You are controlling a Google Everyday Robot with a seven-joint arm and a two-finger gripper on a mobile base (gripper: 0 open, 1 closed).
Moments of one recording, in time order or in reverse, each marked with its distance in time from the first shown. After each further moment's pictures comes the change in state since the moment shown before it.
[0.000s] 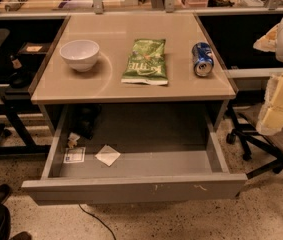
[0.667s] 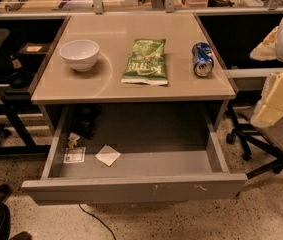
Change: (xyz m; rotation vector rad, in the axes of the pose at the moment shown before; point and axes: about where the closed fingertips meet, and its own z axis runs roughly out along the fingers) arm 0.000 0.000 0.000 0.000 0.000 0.000
